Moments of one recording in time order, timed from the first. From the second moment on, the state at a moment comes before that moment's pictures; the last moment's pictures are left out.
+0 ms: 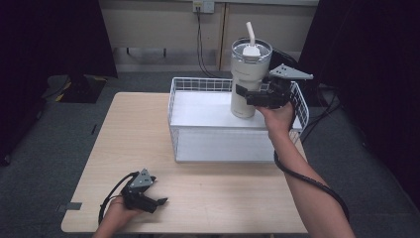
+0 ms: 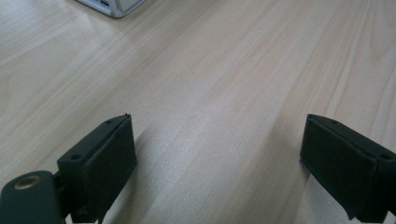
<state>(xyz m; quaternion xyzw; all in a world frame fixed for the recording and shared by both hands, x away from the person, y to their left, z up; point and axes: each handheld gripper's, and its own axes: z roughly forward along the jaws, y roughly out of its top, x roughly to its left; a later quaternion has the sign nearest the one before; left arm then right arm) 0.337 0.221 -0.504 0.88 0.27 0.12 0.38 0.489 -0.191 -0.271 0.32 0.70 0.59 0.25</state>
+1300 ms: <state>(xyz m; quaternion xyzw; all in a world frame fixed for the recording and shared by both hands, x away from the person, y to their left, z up) 0.335 0.222 -0.504 0.88 0.27 0.11 0.38 0.462 -0.210 -0.279 0.30 0.75 0.53 0.25</state>
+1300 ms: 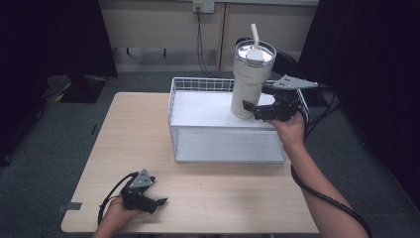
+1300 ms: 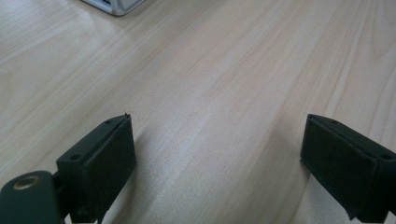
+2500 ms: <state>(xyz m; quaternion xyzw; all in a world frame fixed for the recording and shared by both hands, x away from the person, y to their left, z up) 0.335 0.222 -0.504 0.88 0.27 0.11 0.38 0.382 -0.207 -0.300 0.23 0.78 0.54 0.21</state>
